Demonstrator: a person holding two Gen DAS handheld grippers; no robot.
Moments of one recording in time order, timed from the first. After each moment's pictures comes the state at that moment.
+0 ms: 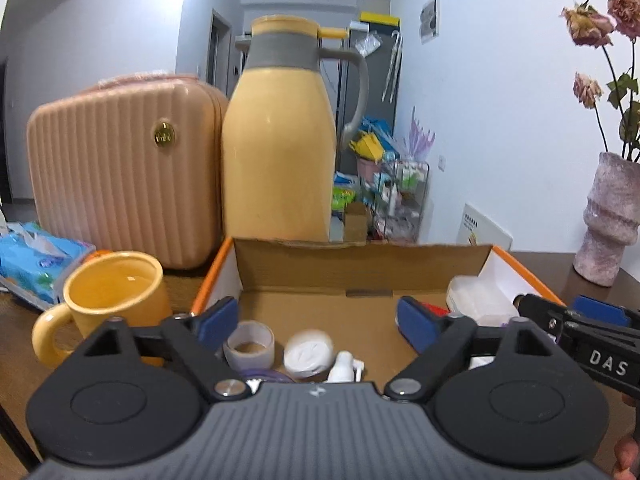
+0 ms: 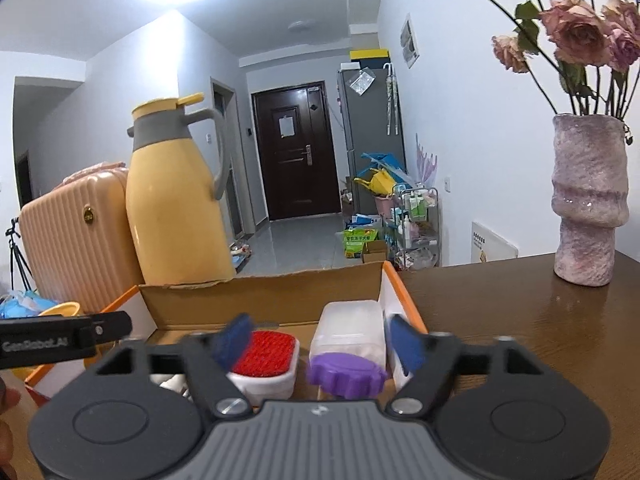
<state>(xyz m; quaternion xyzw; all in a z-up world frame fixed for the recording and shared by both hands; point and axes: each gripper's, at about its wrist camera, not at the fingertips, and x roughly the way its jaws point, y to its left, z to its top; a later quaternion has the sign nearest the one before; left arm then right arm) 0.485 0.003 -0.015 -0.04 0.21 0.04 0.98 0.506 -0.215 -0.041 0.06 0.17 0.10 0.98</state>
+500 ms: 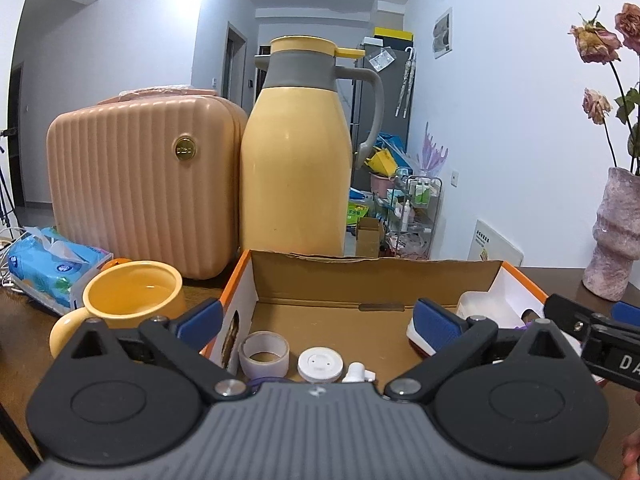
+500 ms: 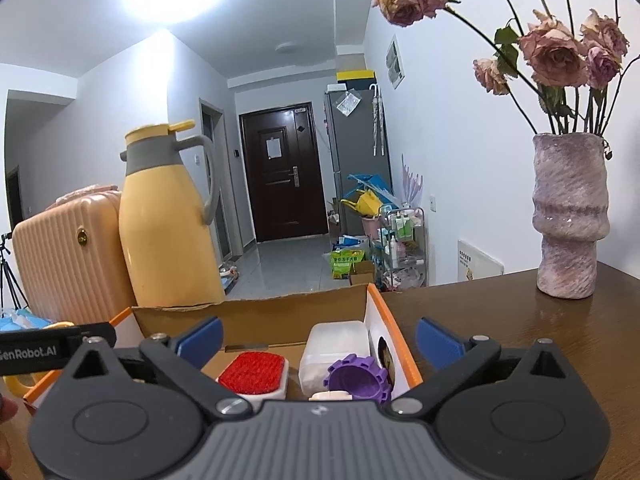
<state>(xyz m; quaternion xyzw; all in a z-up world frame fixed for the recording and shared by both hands) 0.476 0.006 -0.010 -0.04 0.19 0.06 0.98 0.494 -0.220 -0.034 0.07 0.14 0.08 0.99</state>
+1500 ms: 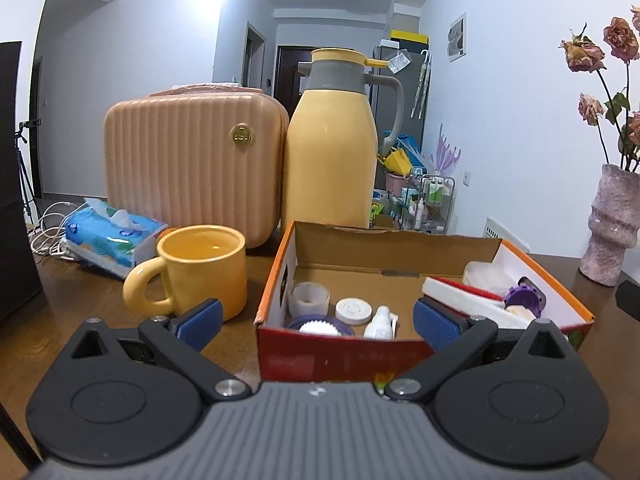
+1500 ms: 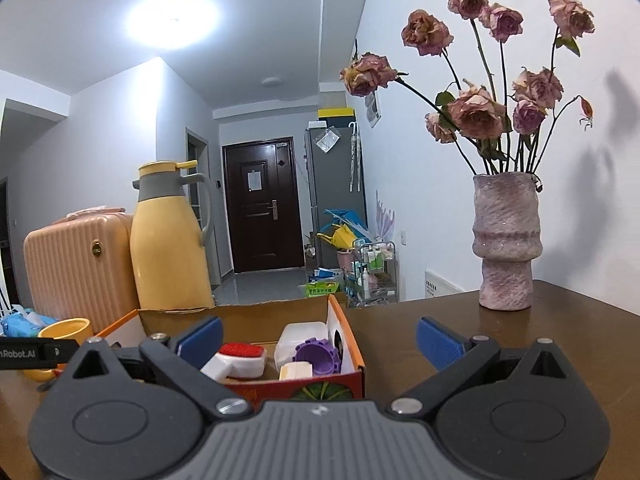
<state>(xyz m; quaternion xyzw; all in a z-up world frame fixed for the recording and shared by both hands) 0.392 0.021 -0.014 -0.05 0.19 0.08 0.98 0.385 -0.241 -0.031 0.05 0.09 0.04 0.99</state>
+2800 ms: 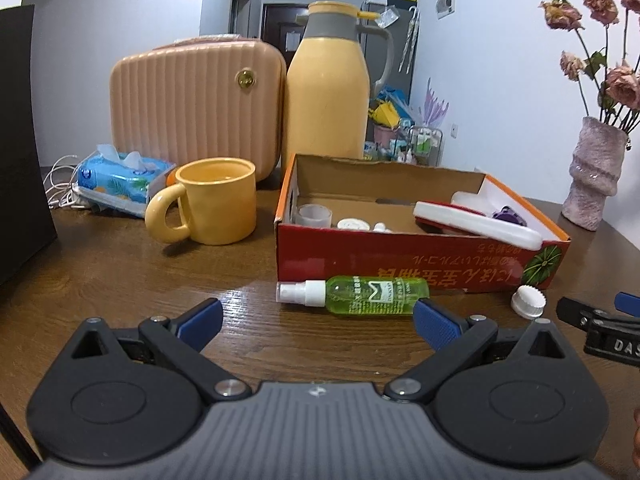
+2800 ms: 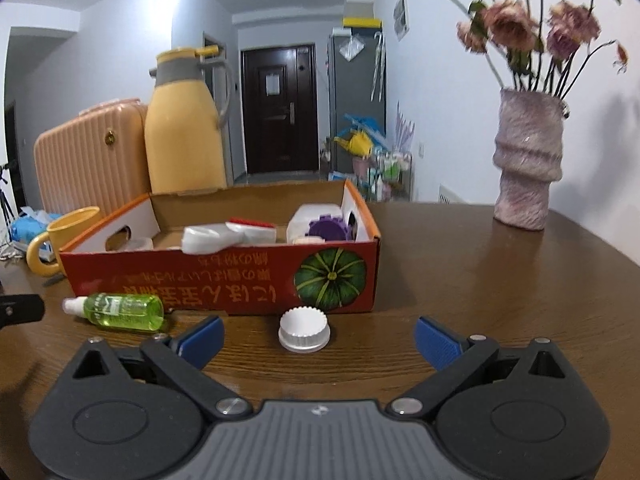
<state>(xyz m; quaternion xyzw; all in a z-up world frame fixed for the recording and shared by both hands) 0.340 0.028 -0.033 -0.05 0.26 0.06 0.96 0.388 -0.231 -0.067 0.01 0.24 0.07 0.97</state>
